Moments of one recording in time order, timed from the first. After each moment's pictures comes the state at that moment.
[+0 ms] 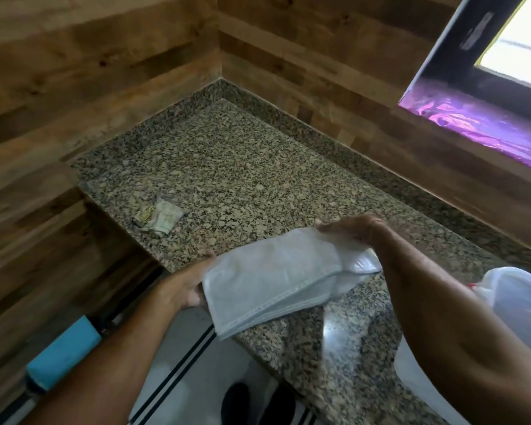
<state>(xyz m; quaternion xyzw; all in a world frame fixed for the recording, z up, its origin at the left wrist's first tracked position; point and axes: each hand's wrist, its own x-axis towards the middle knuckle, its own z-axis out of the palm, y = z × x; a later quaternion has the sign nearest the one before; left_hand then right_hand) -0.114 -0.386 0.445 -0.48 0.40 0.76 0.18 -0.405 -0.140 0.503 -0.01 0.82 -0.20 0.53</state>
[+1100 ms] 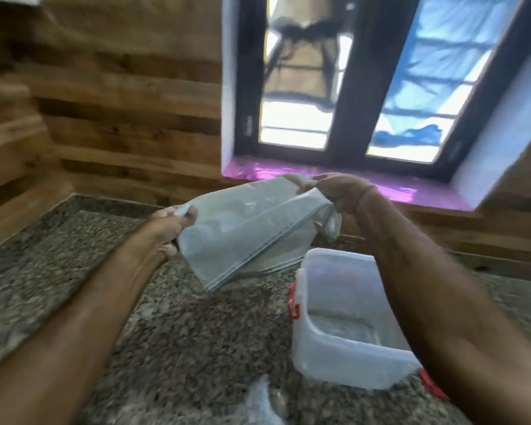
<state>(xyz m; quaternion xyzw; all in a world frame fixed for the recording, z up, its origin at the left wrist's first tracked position) -0.274 -0.254 0.667 -0.19 0.65 0.73 -0.05 -0.403 0.087 0.727 -0.01 0.81 -0.55 0.21</state>
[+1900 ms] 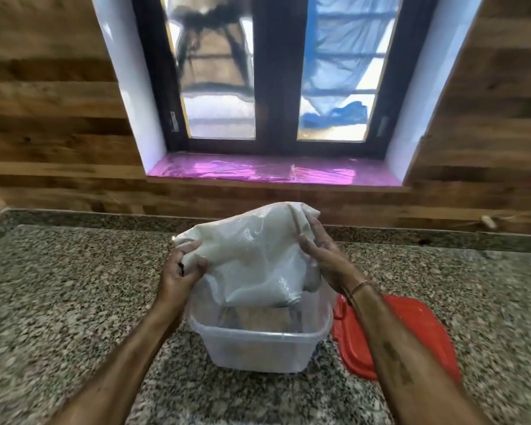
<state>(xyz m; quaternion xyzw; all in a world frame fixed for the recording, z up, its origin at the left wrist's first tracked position) -0.240 -0.007 0.562 0.02 0.71 0.68 -0.16 -0.288 0.322 0.593 -0.10 0.63 -0.76 0.10</state>
